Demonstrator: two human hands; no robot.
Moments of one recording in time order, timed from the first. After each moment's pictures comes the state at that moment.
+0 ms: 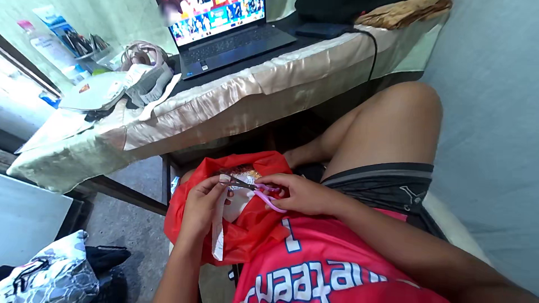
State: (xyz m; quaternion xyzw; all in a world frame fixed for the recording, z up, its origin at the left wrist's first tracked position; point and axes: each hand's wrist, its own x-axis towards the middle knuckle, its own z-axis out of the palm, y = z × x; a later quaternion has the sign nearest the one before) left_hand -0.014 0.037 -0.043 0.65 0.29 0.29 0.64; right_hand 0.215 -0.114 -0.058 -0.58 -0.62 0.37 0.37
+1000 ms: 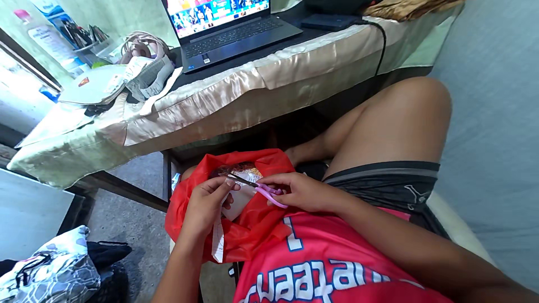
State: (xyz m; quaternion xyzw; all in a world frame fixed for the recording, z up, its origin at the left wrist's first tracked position) left_hand -0.015 0.034 -0.039 0.67 0.29 0.25 0.64; right_hand 0.217 -0.111 -0.062 -0.55 -0.61 0.41 0.39
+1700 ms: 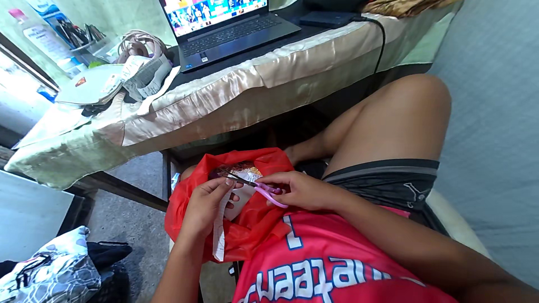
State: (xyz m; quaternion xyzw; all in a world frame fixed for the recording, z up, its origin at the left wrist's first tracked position) left_hand -0.013 0.031 -0.034 0.64 0.32 0.22 0.66; right_hand 0.219 -0.110 -0.062 -0.55 -0.61 0.42 0.39
